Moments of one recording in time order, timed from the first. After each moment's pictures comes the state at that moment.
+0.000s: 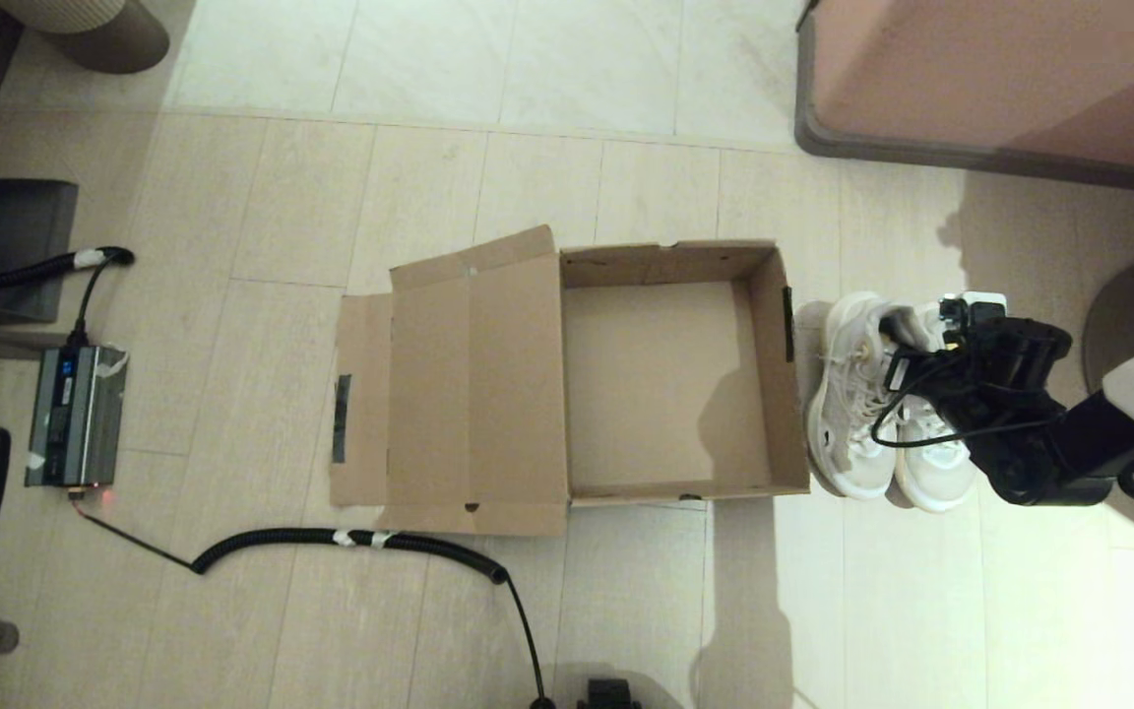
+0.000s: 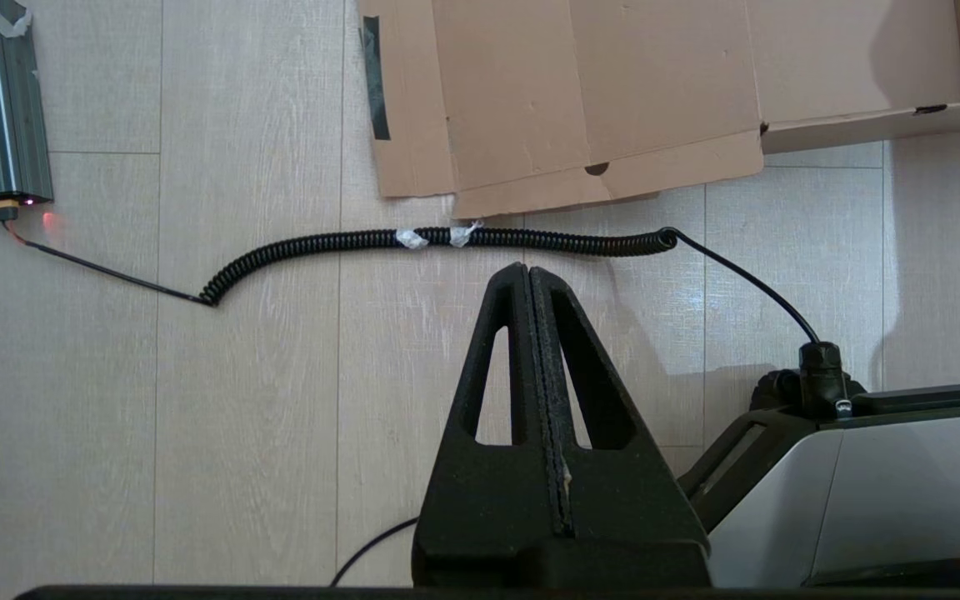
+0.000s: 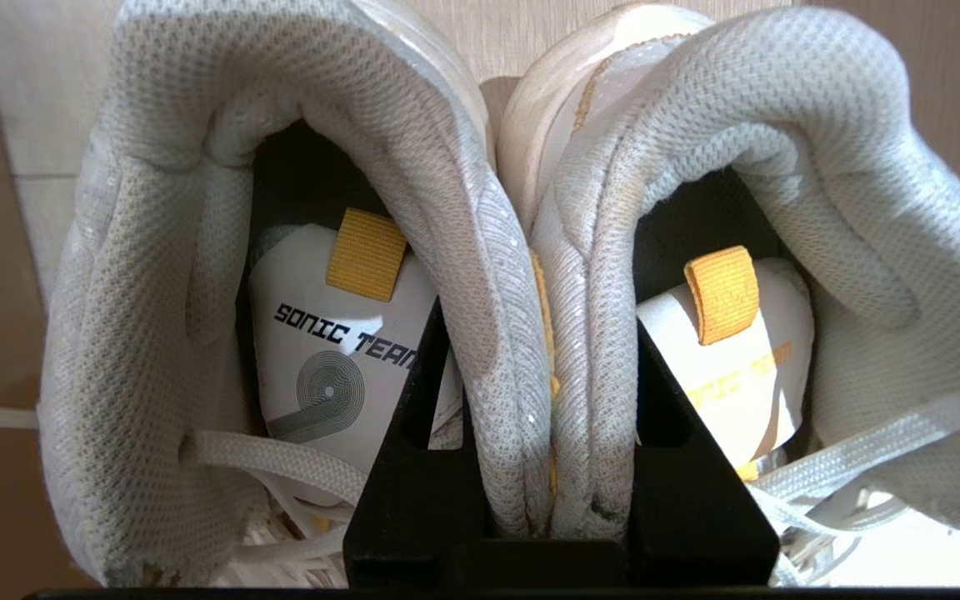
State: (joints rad) left arm 0.00 0.00 0.00 -0.02 0.00 0.03; right arm -0.10 2.26 -1.16 -1.08 -0.16 0.03
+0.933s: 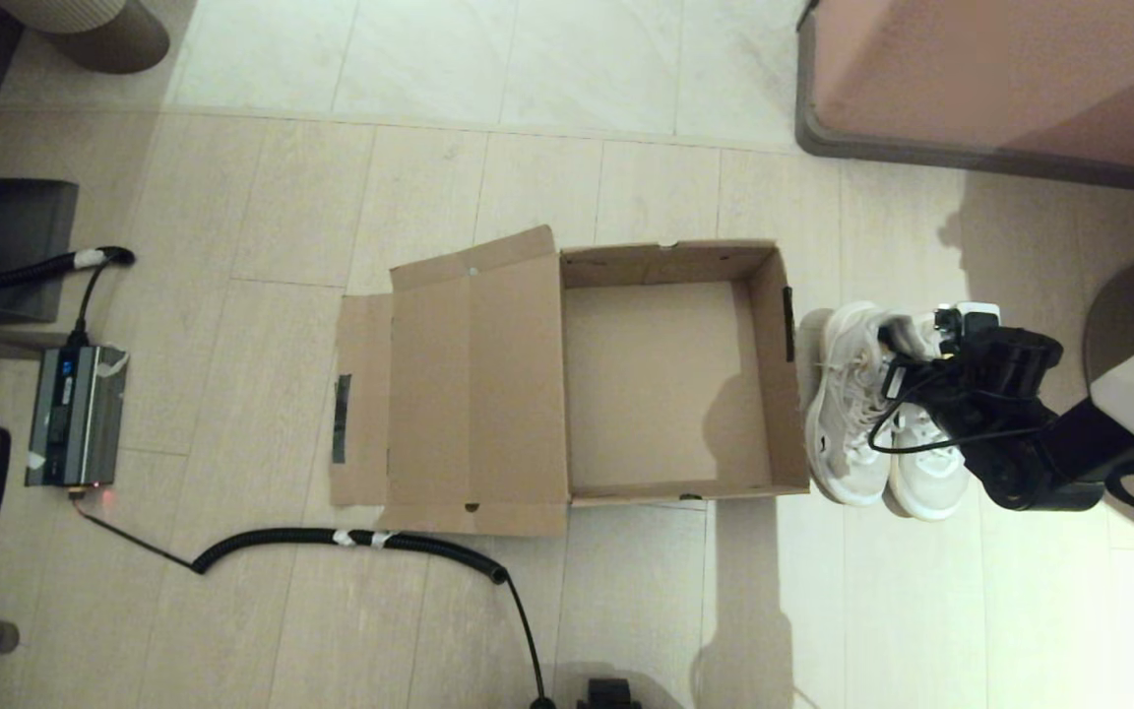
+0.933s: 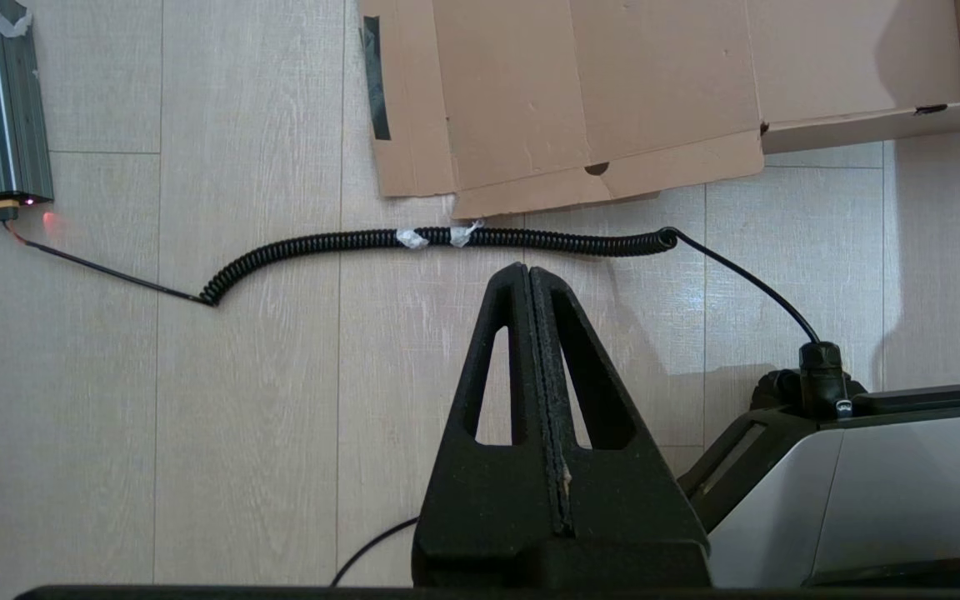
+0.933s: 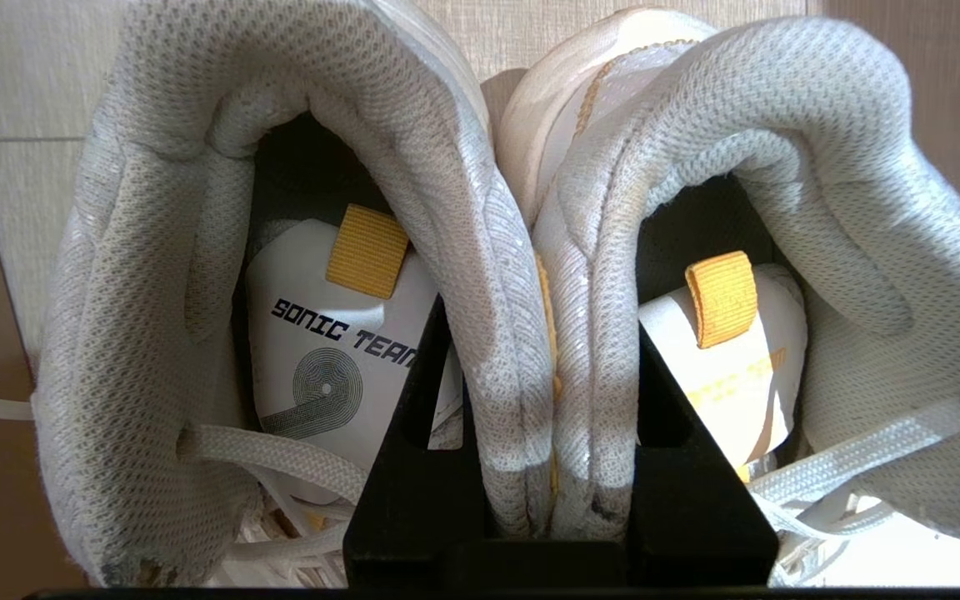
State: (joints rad) left arm 0.00 0.00 0.00 -0.02 0.00 0.03; right arm -0.11 2.29 -1.17 -1.08 -0.16 0.03
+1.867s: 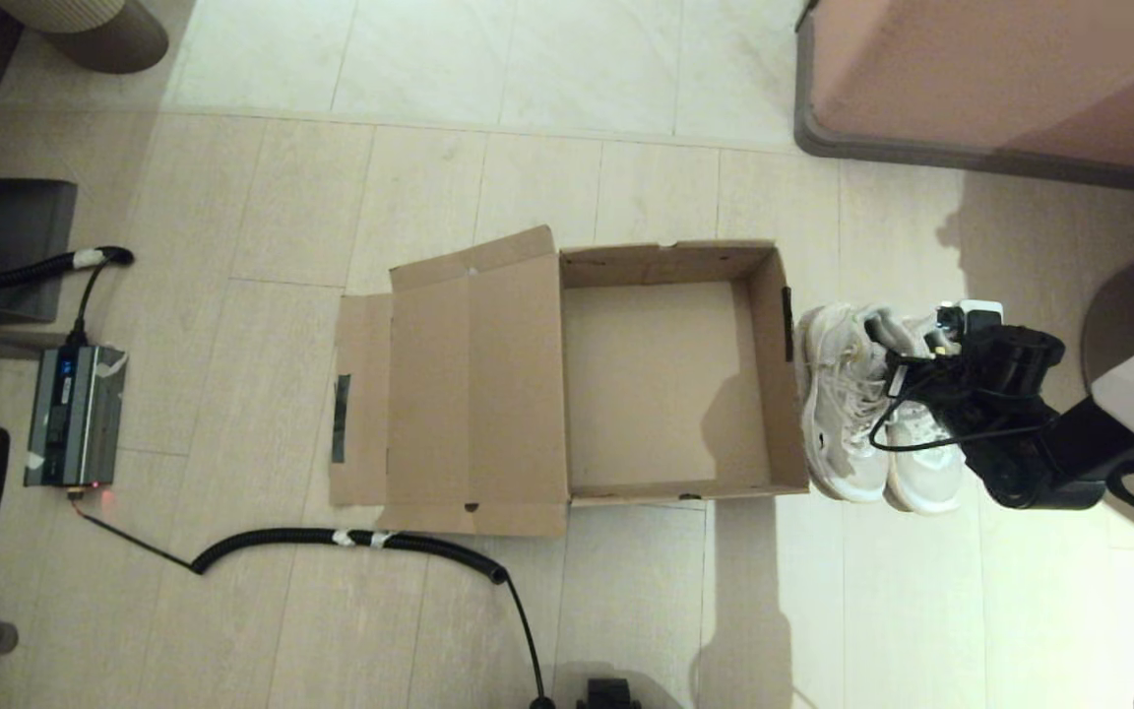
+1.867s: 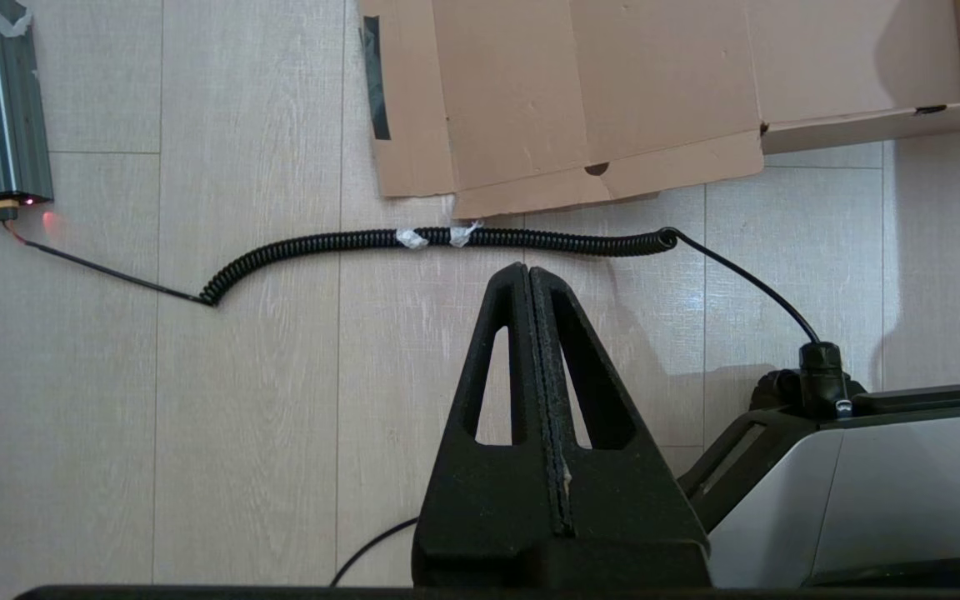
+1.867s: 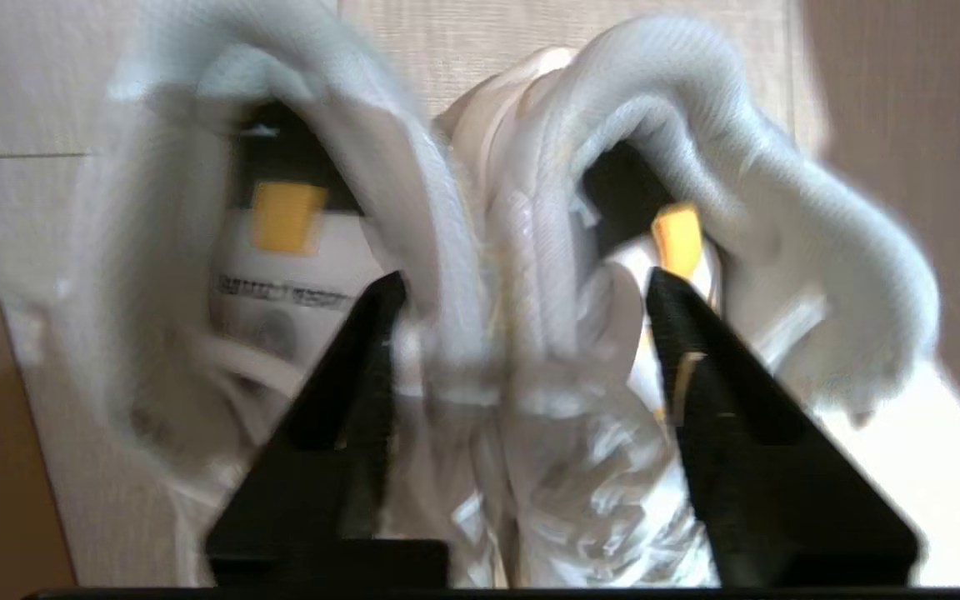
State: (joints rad) left arm 0.00 0.00 0.00 -0.02 0.00 0.03; right arm -0.11 2.28 -1.17 -1.08 -0.17 0.04
